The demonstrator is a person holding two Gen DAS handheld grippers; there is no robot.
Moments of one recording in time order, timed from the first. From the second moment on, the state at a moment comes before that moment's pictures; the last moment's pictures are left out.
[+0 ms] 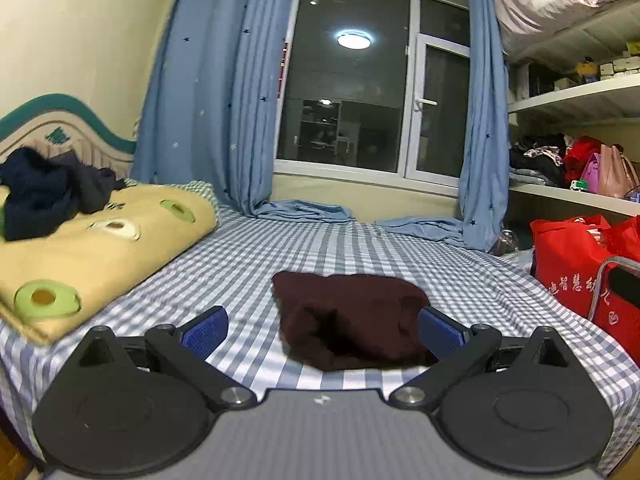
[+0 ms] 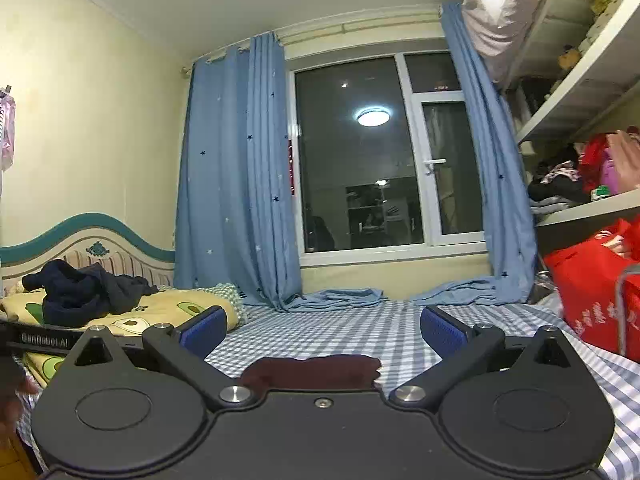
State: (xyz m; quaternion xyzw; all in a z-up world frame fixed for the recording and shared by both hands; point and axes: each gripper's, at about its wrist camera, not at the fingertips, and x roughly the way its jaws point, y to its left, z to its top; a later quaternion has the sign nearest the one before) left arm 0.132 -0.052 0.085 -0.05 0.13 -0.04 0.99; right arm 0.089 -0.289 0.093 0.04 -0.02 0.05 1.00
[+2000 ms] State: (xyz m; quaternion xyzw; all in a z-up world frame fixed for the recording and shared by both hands) left arm 0.111 -0.017 -0.056 -0.05 0.20 0.05 0.98; right arm 0.076 -0.227 -0.061 0.04 0.06 -0.03 1.00
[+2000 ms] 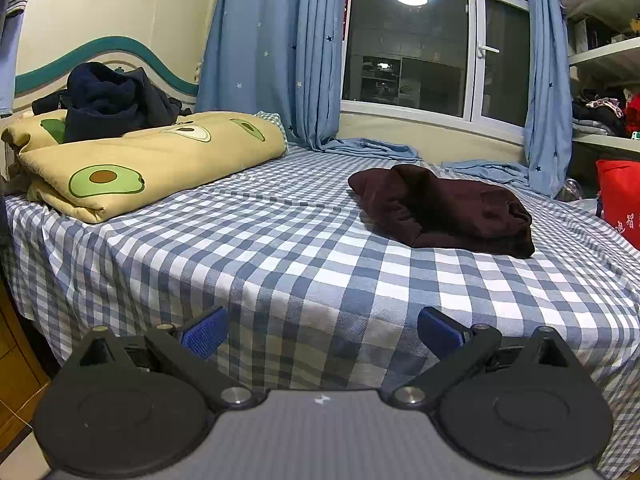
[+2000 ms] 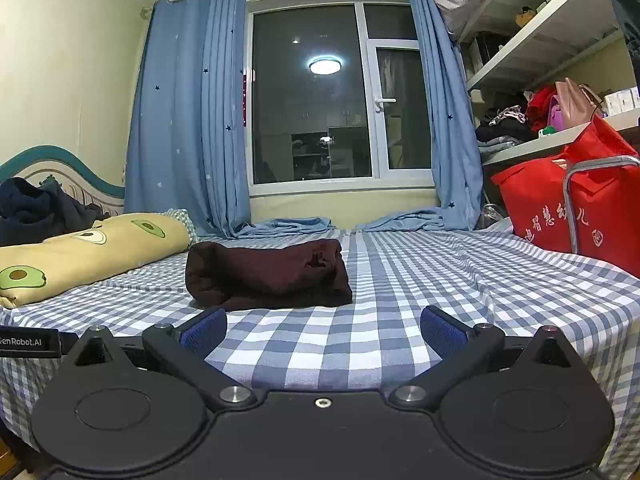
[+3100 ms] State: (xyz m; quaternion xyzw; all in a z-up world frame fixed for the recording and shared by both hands) left arm 0.101 -0.027 -0.047 -0.05 0.17 0.07 0.98; right arm 0.067 -0.234 -0.058 0.05 0.05 -0.02 1.00
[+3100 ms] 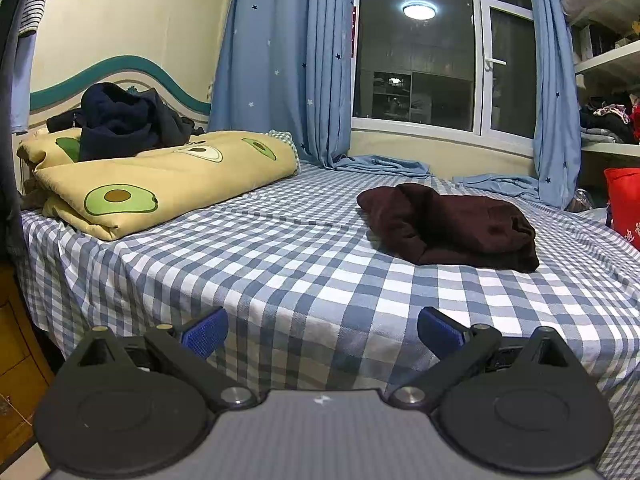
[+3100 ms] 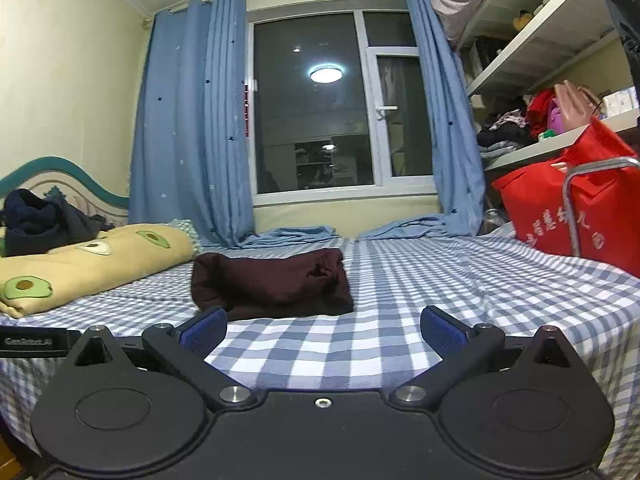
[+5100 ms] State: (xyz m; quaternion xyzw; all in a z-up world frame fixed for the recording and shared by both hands) left arm 0.097 -0.027 -0.047 -0.02 0.17 0.09 0.98; right arm 0.064 -0.234 -0.059 0.06 0.04 -0.02 1.00
